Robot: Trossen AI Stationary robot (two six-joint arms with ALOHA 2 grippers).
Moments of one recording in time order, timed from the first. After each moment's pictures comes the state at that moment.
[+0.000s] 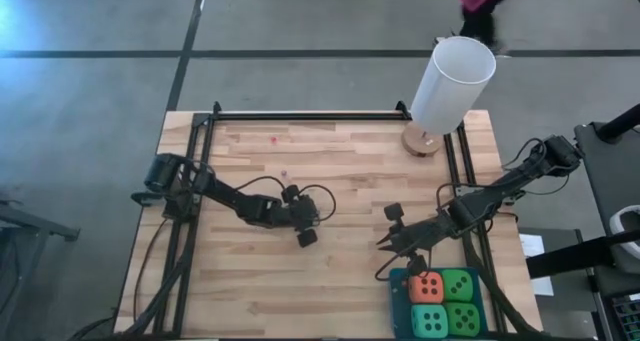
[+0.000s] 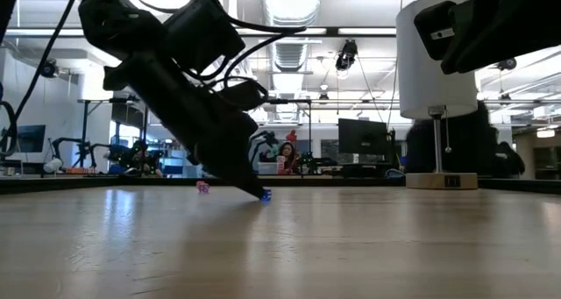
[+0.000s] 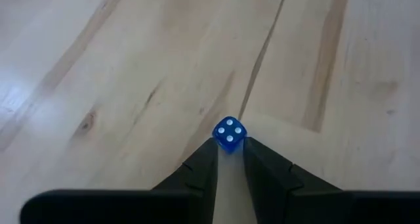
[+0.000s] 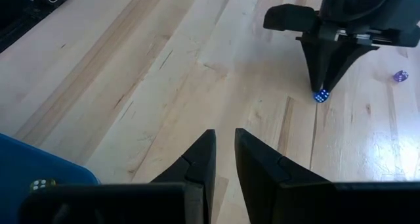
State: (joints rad) left arm -0.16 1.86 0.80 0.18 -0.37 -0.37; right arm 0.51 1.20 0.64 -0.17 0.24 -0.04
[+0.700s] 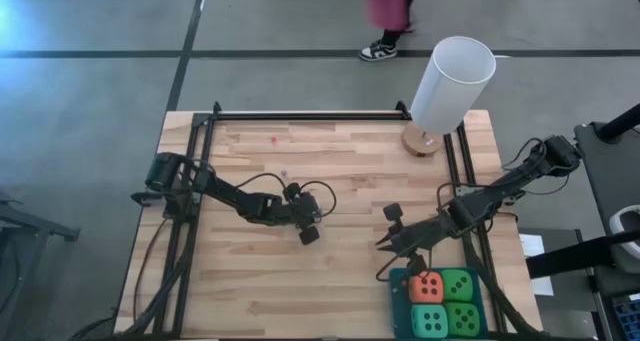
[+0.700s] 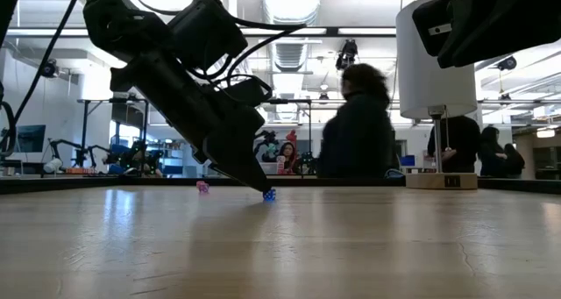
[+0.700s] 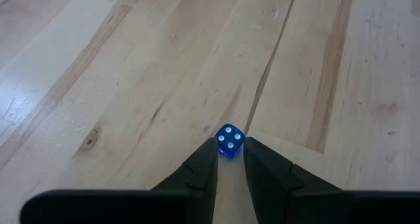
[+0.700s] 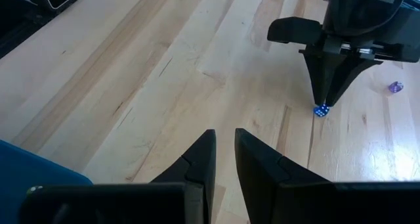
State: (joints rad) left arm -0.13 1.86 0.80 0.22 -0.36 -0.37; right arm 0.51 1.20 0.64 -0.14 0.24 -0.06
